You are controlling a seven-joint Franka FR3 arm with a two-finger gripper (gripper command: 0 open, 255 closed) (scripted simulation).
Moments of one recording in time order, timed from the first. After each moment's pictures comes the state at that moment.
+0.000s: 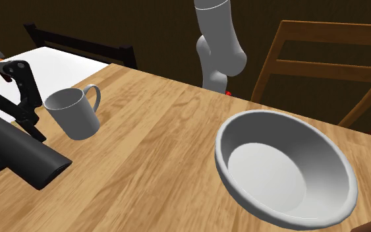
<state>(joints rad) -0.06 0.32 0.52 -1.26 0.07 1.54 1.43</state>
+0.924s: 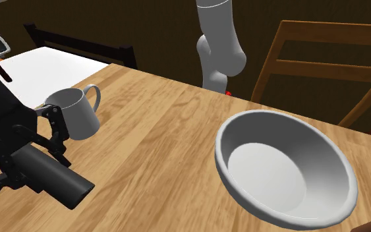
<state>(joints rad) -0.09 0.28 0.51 -1.50 0.09 1.74 1.39</state>
